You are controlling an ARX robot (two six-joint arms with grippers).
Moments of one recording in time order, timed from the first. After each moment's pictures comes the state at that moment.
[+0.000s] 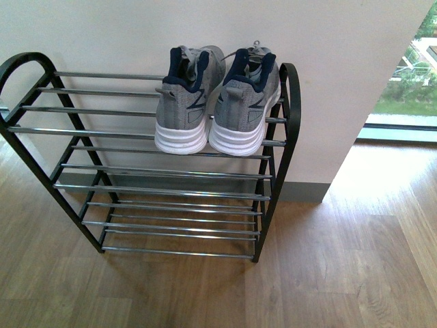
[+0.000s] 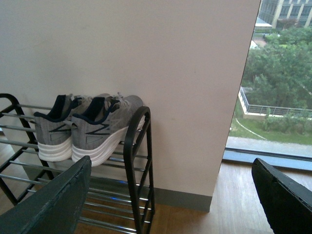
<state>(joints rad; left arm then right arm) -0.25 1.47 0.57 0.89 -0.25 -0.08 0.00 0.00 0.02 0.00 0.00 0.00</state>
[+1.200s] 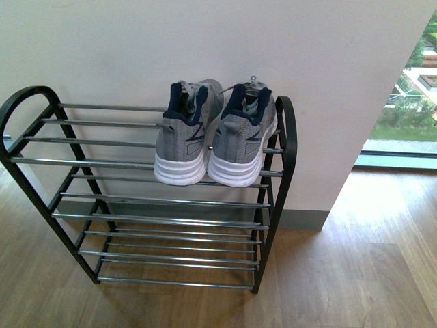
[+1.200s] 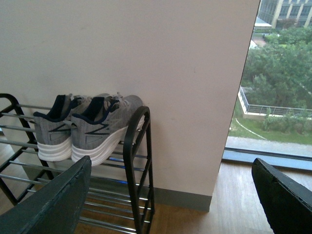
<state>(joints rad) 0.00 0.76 0.02 0.73 0.00 -0.01 0.00 0.00 0.02 0.00 0.00 0.00</state>
